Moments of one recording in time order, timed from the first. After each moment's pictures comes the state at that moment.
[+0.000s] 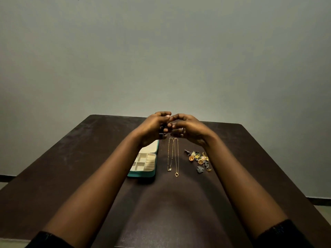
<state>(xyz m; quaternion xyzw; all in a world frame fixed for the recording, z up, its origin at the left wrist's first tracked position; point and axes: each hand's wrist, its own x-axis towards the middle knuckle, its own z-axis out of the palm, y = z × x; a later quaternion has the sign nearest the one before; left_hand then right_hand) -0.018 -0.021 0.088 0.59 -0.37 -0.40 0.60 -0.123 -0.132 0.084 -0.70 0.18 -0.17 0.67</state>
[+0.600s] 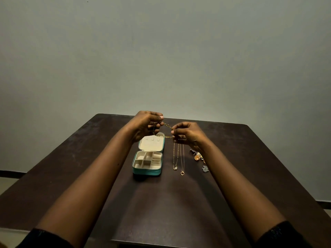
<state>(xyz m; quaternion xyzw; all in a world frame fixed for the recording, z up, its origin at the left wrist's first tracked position) 0.014 0.007 0.096 0.62 -0.31 -0.37 0.62 -0.110 -0.116 0.058 -0.68 0.26 -0.22 0.65</state>
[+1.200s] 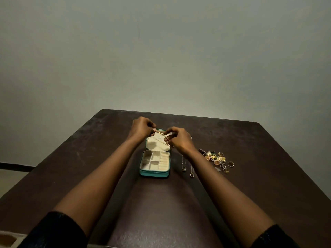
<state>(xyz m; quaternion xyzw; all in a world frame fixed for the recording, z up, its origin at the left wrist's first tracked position) 0.079 -0.019 0.028 0.81 -0.37 -0.08 0.44 -0.052 -0.096 0.018 -0.80 0.34 -0.22 0.45</state>
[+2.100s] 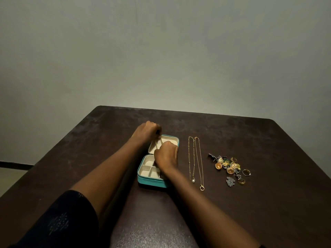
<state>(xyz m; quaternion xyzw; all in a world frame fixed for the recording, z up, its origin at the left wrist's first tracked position) 0.146 -0.082 -0.025 0.81 -0.57 0.03 0.14 0.011 -0.070 -0.022 -0.81 0.44 -0.20 0.34</state>
